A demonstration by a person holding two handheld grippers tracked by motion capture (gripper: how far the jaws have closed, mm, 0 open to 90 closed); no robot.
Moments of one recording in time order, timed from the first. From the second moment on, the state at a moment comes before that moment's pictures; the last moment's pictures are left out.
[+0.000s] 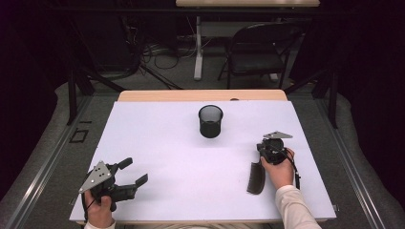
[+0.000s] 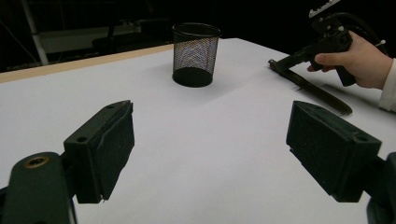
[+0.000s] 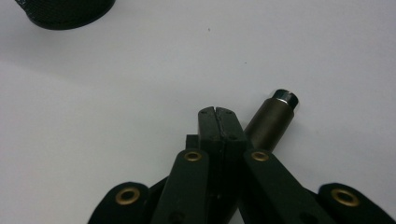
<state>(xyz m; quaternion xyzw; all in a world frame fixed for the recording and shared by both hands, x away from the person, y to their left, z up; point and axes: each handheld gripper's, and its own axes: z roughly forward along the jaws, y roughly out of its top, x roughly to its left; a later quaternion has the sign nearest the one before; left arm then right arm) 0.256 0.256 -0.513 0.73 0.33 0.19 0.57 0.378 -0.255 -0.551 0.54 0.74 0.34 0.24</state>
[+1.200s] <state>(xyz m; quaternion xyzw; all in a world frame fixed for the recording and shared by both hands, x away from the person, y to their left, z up) 0.257 0.252 -0.514 0.73 0.32 0.19 0.57 0.354 -0.290 -0.549 0.58 0.72 0.31 0.22</state>
